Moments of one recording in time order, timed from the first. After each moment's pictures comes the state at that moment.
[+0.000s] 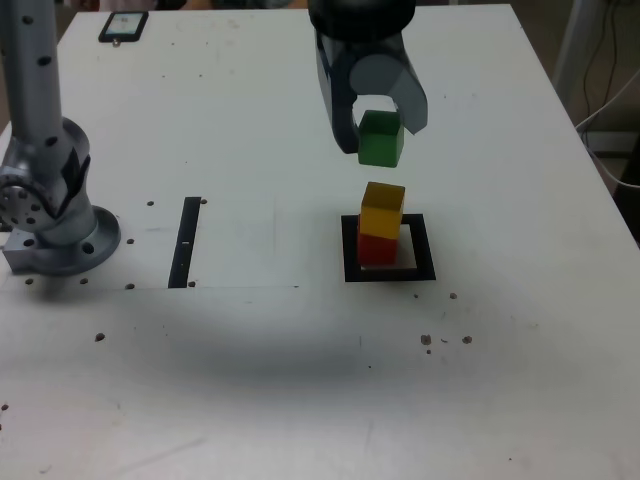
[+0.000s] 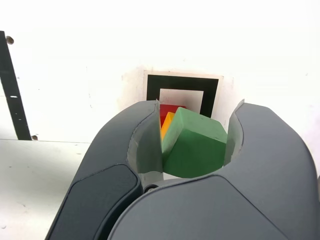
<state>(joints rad) -0.07 1.82 -1.58 1.28 0.17 -0.21</state>
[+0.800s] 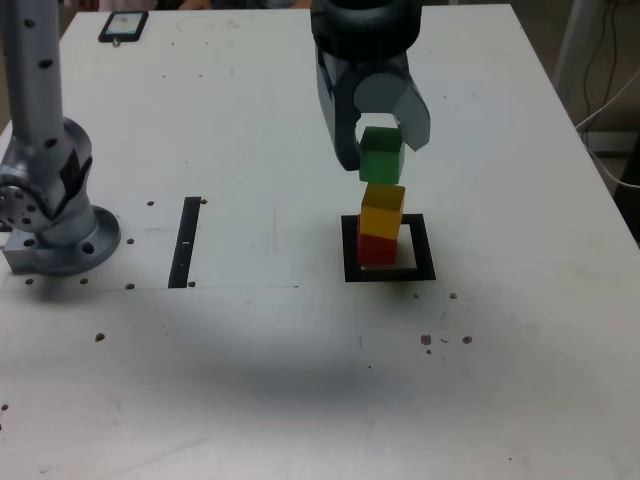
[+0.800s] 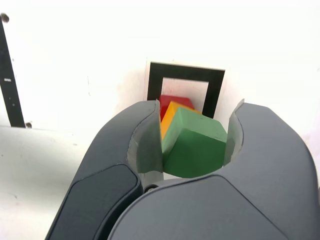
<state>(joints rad) -0.13 1.84 -1.59 1.30 0.17 -0.31</state>
